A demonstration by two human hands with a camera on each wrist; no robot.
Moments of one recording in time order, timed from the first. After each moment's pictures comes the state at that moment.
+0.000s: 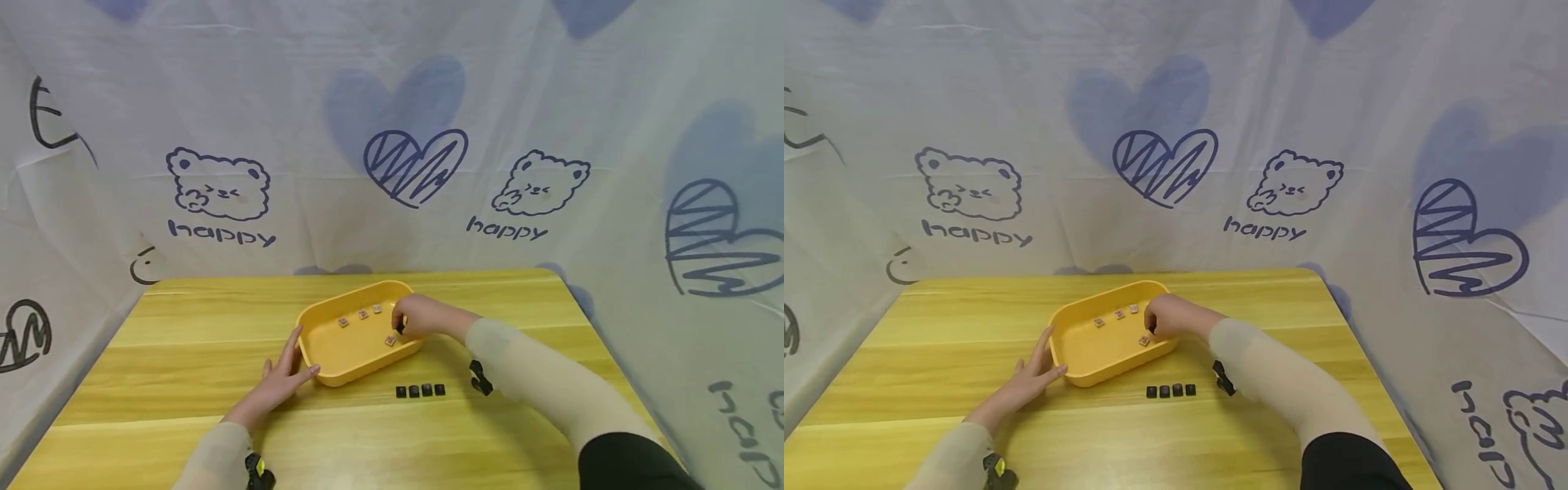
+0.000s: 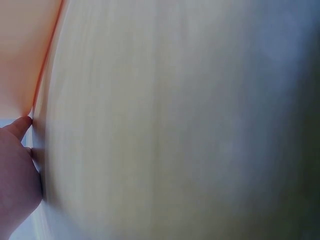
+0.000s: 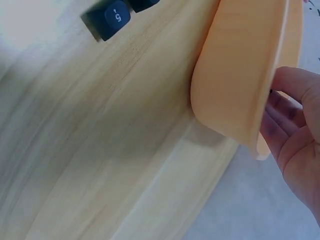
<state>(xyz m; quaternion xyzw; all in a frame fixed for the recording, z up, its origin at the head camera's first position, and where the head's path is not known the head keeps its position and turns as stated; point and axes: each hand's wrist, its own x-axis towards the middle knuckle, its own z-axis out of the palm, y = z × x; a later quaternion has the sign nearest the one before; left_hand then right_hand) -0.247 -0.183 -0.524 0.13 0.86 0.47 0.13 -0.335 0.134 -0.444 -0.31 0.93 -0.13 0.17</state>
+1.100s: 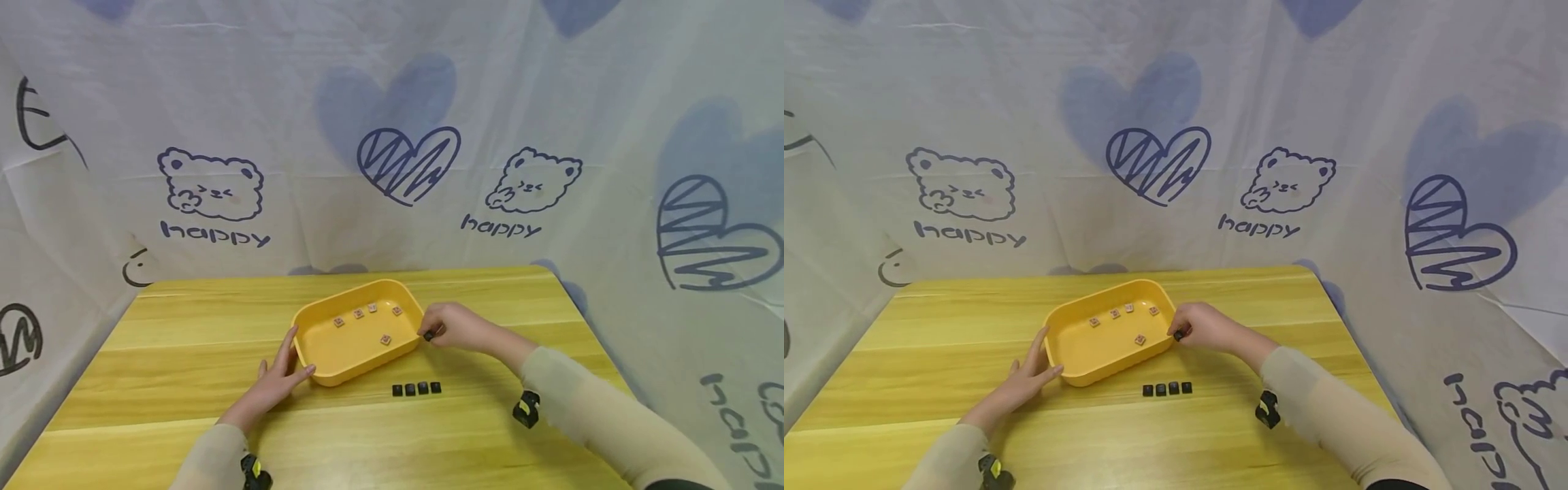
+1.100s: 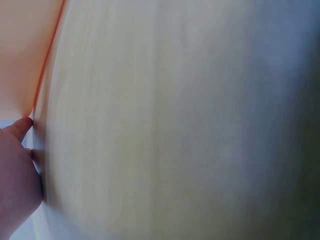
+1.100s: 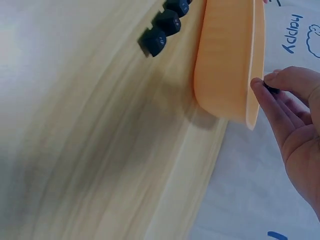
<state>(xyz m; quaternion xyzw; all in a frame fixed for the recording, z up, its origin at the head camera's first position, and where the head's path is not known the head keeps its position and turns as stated) -0.247 -0.182 -0.524 0.13 0.86 0.47 0.13 -0.279 0.201 -0.426 -0.32 0.90 -0.28 0.11</state>
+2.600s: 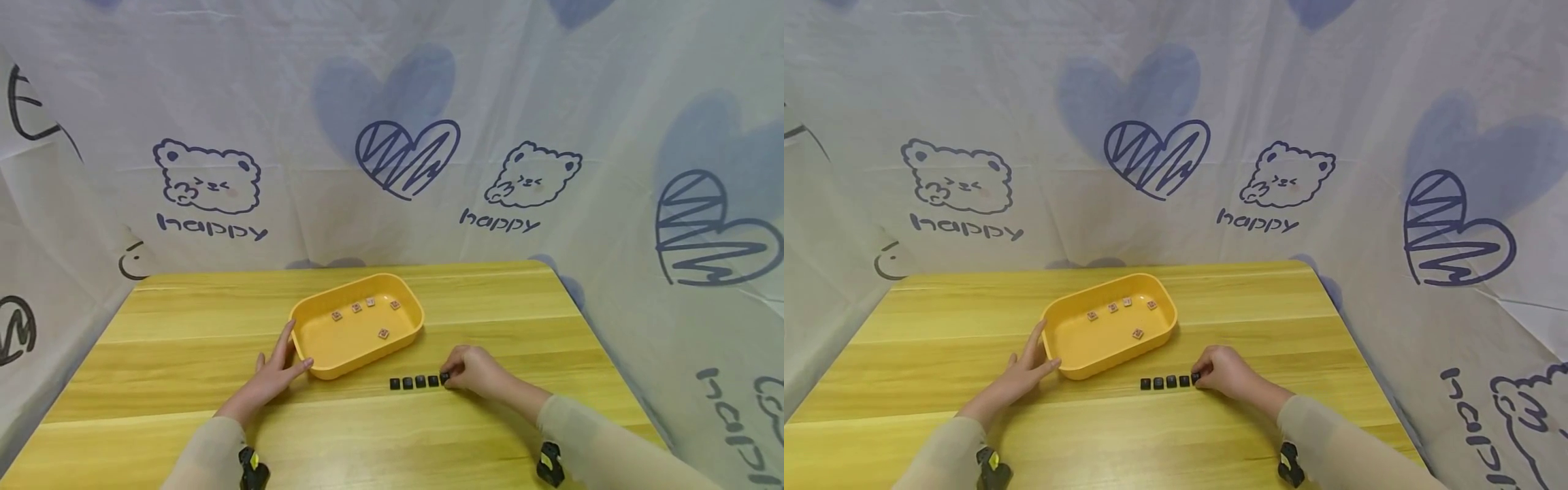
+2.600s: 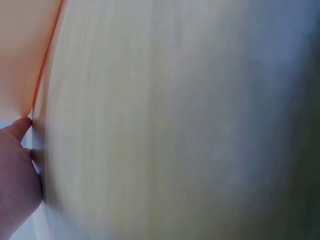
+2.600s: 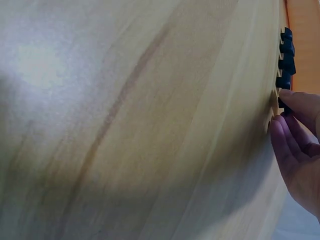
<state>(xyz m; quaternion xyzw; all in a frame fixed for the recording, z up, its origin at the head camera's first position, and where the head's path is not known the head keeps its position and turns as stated) -0.246 -0.181 -0.522 0.13 0.86 0.48 0.14 -0.218 0.232 -0.500 -0.19 0.91 -0.36 0.10</state>
